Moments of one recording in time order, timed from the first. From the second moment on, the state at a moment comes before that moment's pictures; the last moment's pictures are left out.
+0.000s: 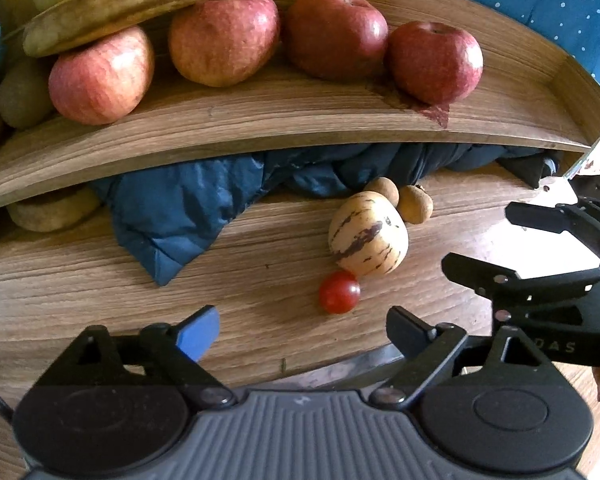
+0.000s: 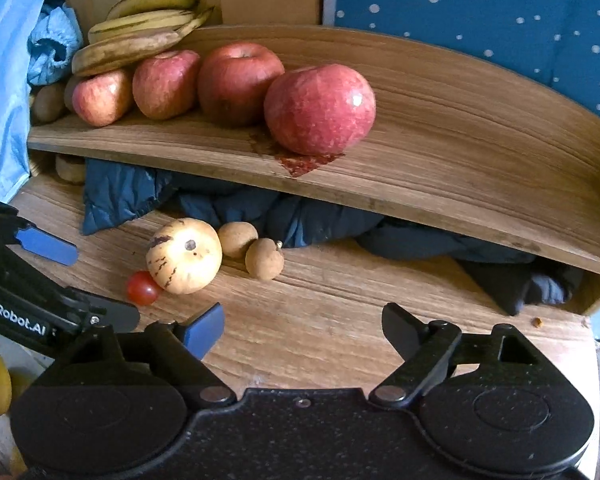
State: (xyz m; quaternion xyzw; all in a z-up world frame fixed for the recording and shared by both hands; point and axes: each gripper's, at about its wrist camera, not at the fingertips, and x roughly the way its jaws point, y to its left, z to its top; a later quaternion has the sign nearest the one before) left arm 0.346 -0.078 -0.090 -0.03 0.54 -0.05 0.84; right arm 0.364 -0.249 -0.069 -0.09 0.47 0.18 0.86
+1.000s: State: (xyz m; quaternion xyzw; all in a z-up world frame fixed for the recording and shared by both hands) left arm 0.353 -0.081 -0.091 -0.07 0.53 -0.08 0.84; right arm 0.394 -0.223 -0.088 -0.10 0.47 0.24 0.85
